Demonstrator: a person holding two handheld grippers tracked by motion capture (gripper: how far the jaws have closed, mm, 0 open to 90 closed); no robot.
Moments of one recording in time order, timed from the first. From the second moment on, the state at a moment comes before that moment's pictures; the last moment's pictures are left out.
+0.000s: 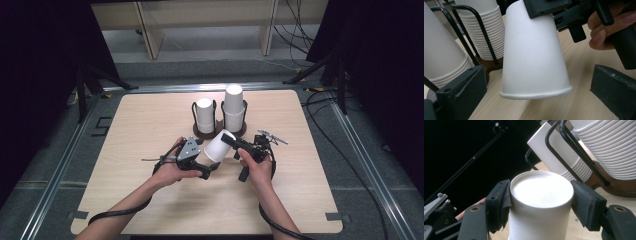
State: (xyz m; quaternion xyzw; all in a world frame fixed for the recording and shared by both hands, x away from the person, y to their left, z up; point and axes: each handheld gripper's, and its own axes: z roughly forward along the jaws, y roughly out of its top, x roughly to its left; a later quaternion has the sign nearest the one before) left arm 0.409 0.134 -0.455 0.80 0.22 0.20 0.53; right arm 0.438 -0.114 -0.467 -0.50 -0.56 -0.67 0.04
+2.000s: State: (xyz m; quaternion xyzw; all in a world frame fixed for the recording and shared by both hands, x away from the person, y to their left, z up) left arm 0.417 0.131 -0.463 0.80 0.20 0.22 0.52; right arm 0.442 -0.113 -0.468 -0.53 -0.51 -0.67 0.11
